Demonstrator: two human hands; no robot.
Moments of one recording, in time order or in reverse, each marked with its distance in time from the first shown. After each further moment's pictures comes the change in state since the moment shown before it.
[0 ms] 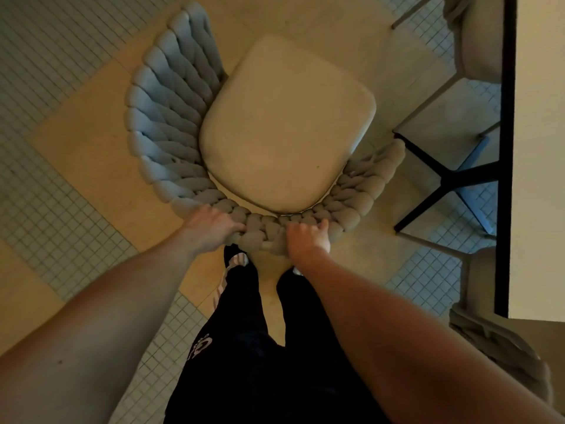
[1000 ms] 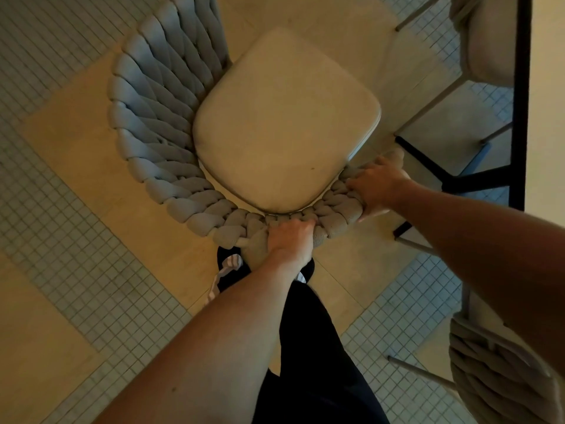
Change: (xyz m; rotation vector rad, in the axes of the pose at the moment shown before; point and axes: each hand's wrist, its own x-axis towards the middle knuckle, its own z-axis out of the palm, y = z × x) left_hand 0.063 0.154 -0.049 -0.614 0.170 -0.287; right_hand 0.058 0.160 -0.072 -0.628 0.044 -0.277
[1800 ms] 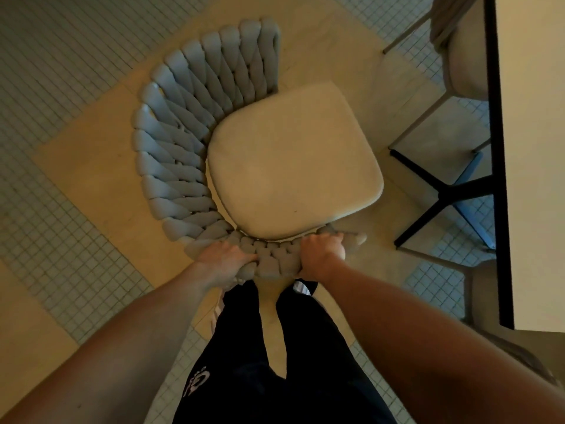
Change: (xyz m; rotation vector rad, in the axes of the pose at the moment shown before) left_hand -0.031 -0.138 -0.024 0.379 -0.298 0.296; right_hand -0.013 -0.160 -0.018 0.433 -0.181 0.212
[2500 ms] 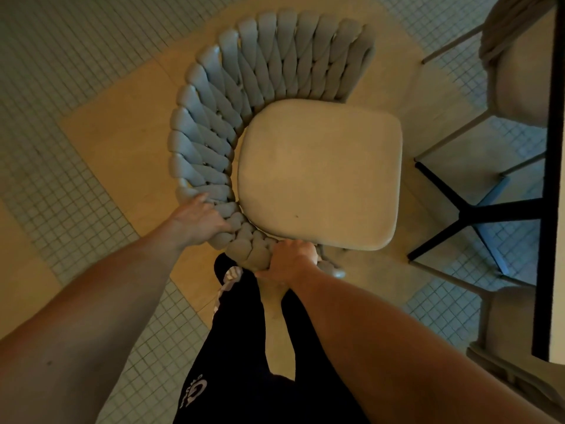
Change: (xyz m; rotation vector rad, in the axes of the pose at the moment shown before) left_hand -0.038 -0.111 0.012 0.404 0.076 -0.087; right_hand 0.002 -0.111 -0.021 0.097 -0.042 -0.117
